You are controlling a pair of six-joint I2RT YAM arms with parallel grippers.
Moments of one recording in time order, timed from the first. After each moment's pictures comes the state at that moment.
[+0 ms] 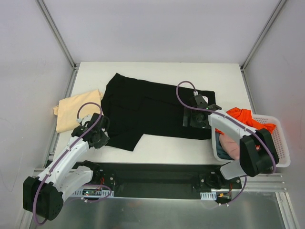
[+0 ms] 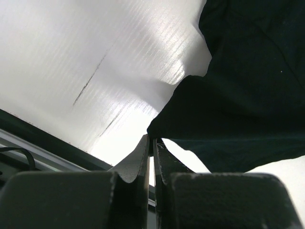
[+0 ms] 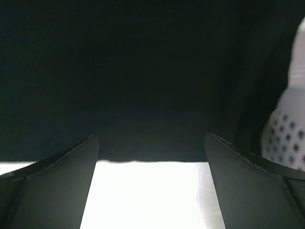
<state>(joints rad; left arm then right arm) -0.31 0.89 0.60 -0.95 -0.27 -0.97 0.48 1.45 0.91 -0.62 0.23 0.50</state>
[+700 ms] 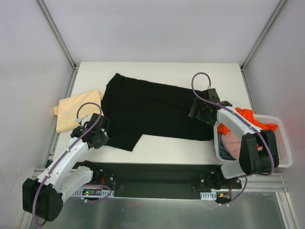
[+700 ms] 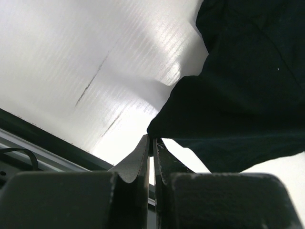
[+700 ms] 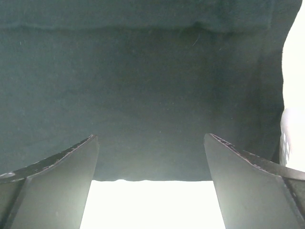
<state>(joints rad) -0.31 0.87 0.60 -0.95 -0.29 -0.97 0.27 1.45 0.94 -0.56 0.09 0.58</state>
